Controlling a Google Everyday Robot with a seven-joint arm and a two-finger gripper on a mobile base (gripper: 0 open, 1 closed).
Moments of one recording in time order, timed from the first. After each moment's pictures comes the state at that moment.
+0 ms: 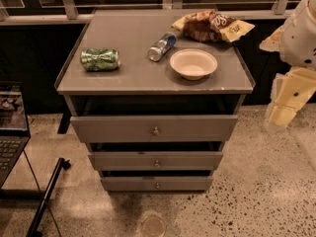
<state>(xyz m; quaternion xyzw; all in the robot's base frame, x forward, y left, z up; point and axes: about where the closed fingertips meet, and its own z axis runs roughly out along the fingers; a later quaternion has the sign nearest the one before) 0.438 -0.217 0.976 -0.60 0.78 -0.03 0.16</state>
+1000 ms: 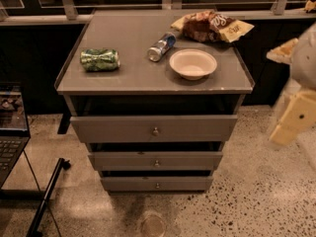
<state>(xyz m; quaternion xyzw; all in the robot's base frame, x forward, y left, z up) 0.415 -0.213 0.969 -0.59 0.78 -0.03 0.21</state>
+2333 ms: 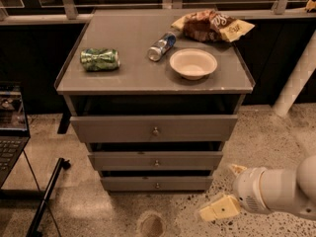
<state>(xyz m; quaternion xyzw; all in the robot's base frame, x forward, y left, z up) 0.372 -0.166 0.696 -0.34 0.87 0.21 0.29</state>
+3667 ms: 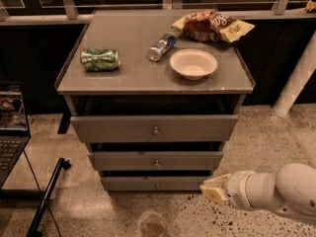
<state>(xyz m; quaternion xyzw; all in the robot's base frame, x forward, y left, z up) 0.409 -0.170 0.625 -0.29 0.89 0.20 0.30</state>
